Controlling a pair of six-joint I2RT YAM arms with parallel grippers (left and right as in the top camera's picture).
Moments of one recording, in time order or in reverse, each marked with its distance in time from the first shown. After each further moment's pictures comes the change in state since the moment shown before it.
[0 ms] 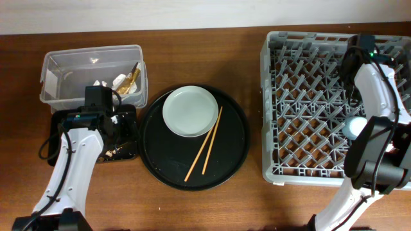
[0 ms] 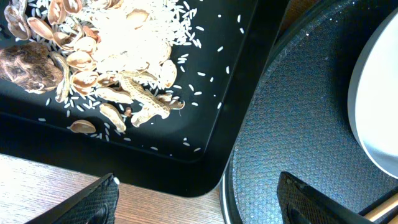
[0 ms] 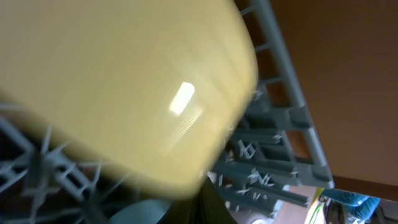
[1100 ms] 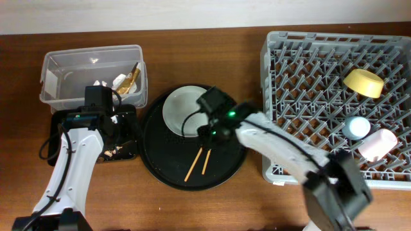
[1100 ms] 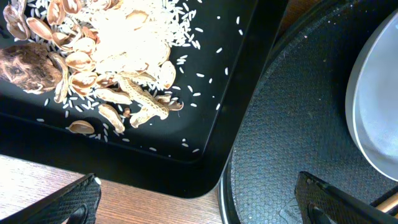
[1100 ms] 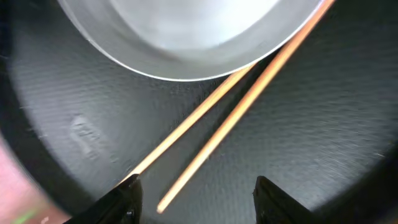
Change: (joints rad) left arm 0.000 0.000 0.000 0.003 0.003 -0.007; right arm 0.944 -0.220 -0.359 0.170 -0.891 0.191
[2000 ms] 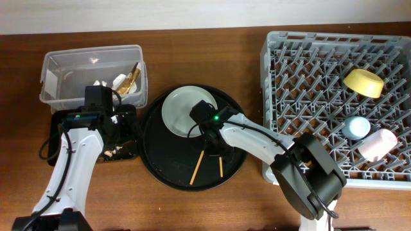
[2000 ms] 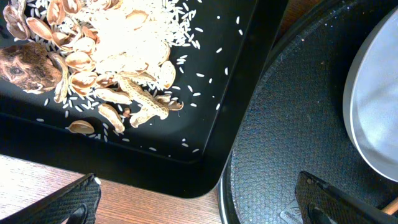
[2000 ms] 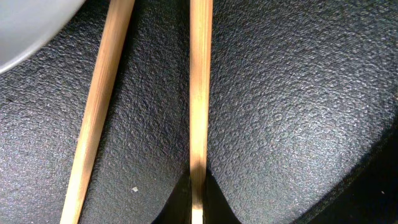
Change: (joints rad) left arm 0.000 0.000 0.000 0.000 0.000 0.000; right arm 0.030 0.169 -0.002 -0.064 0.134 0.248
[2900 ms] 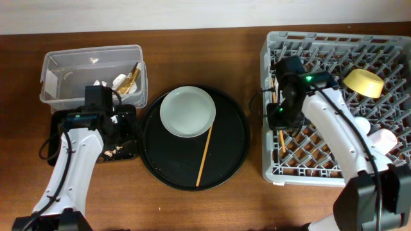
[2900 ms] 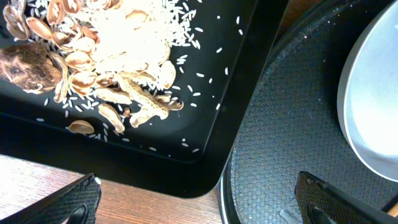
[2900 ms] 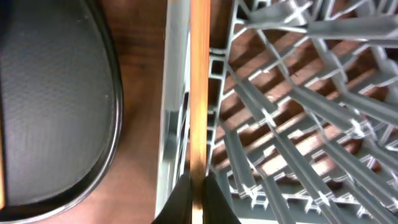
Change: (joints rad) left arm 0.000 0.000 0.000 0.000 0.000 0.000; right arm -0.504 -0.300 0.079 -0.325 0.006 -0.506
